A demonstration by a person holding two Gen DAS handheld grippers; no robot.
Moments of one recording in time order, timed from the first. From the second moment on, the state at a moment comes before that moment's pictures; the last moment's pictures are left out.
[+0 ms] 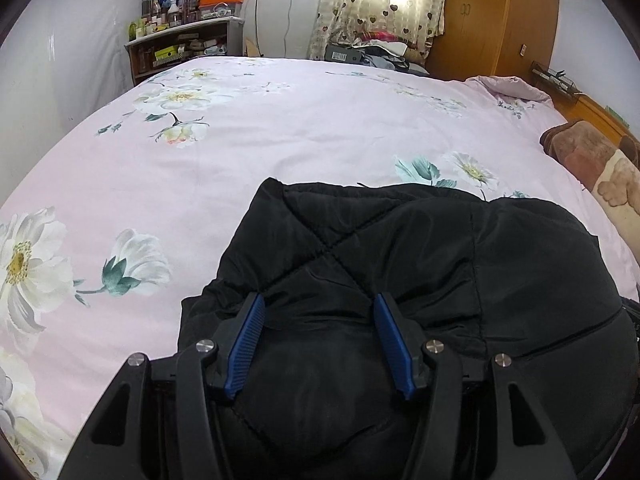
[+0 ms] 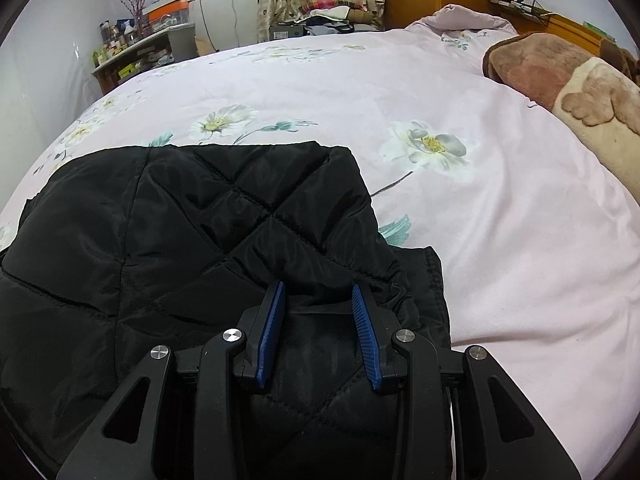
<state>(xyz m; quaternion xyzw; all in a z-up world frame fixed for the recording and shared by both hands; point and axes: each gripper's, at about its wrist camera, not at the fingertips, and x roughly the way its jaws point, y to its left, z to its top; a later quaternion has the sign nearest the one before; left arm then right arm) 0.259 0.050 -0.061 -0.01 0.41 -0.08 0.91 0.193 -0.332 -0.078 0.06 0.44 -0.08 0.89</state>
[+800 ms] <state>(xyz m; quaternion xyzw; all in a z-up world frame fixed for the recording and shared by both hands) 0.248 -0.056 -0.040 0.05 0.43 -0.17 0.89 0.209 -0.244 -0.031 0.04 0.45 0.03 0.89</state>
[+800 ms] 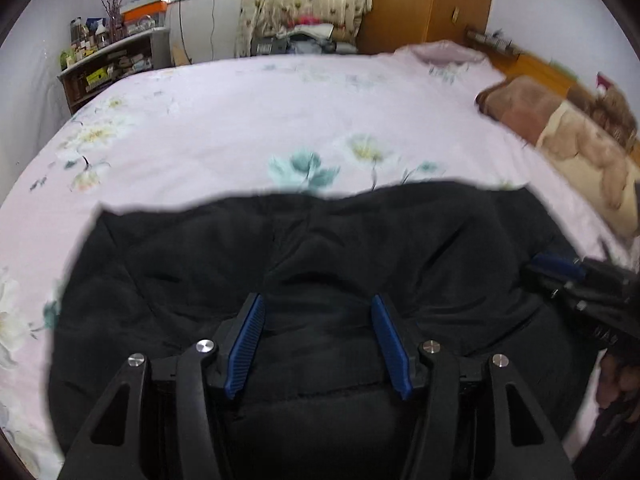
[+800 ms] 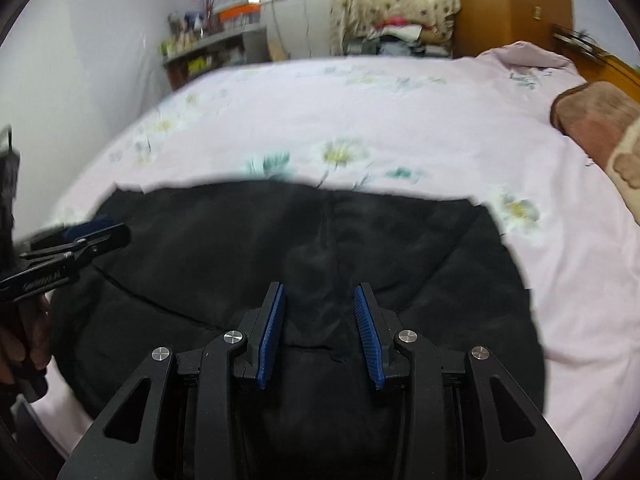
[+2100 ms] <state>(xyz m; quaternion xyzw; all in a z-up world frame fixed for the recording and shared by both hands) 0.196 0.109 -0.021 -0.06 0.43 -0.06 0.90 0.116 -0.342 -0.026 0.09 0.45 -0.07 0.89</state>
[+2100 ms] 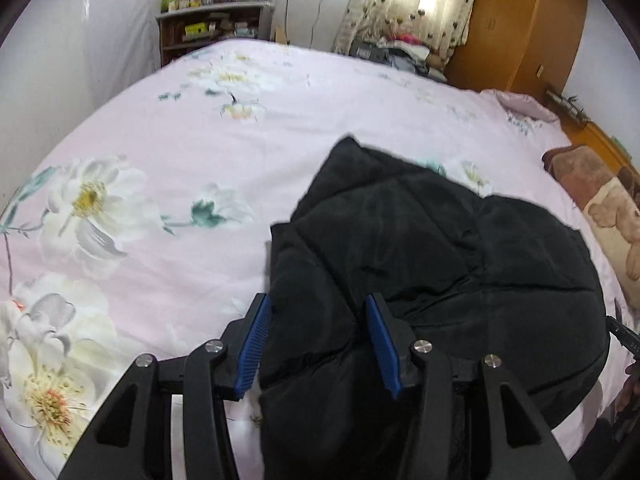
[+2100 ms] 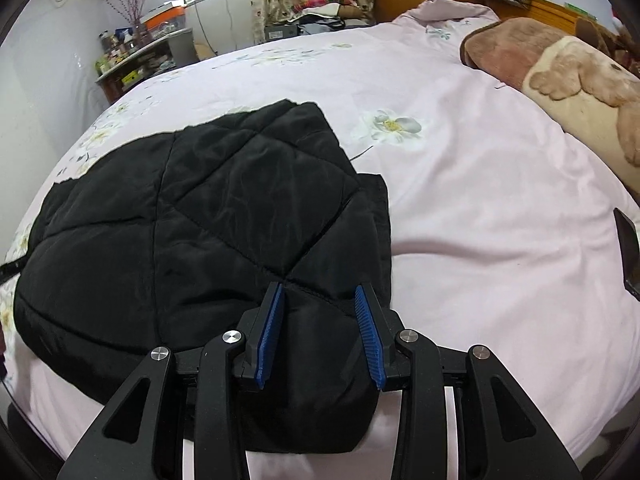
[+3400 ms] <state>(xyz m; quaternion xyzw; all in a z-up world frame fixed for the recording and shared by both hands) 0.236 0.144 -0.104 -0.23 0.50 -0.12 0.83 0.152 -0.398 -0.105 0.31 0.49 0.05 0.81</state>
